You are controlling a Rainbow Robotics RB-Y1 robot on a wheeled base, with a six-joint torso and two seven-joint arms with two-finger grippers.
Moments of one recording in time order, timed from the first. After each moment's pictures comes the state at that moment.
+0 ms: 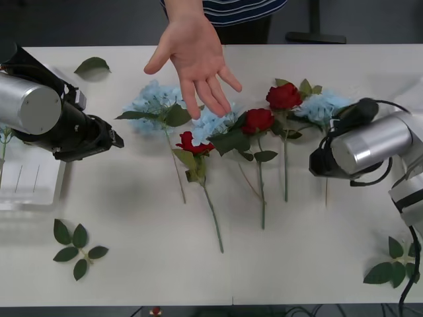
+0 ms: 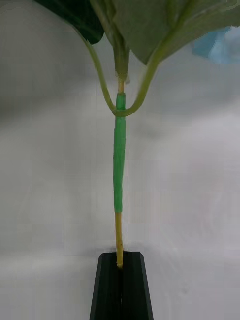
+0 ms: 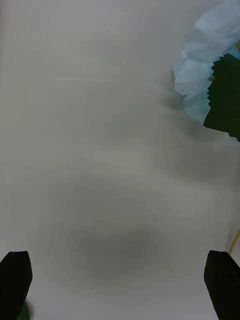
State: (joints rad) right arm -0.46 -0.55 0.28 -1.49 -0.42 1.39 1.08; left arm -0.48 0.61 -0.13 -1.72 0.67 1.59 -0.94
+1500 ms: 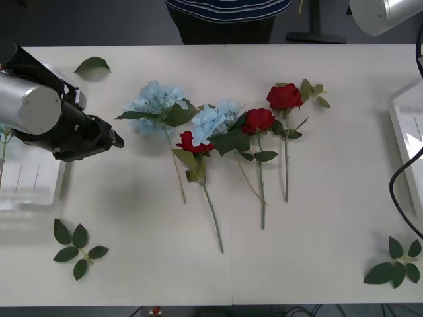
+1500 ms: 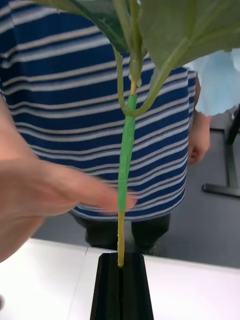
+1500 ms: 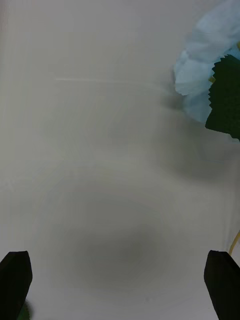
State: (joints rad) right arm -0.95 -0.62 0.26 -1.55 -0.36 0.85 1.08; left arm -0.48 0.61 -0.13 -1.72 0.67 1.59 -0.94
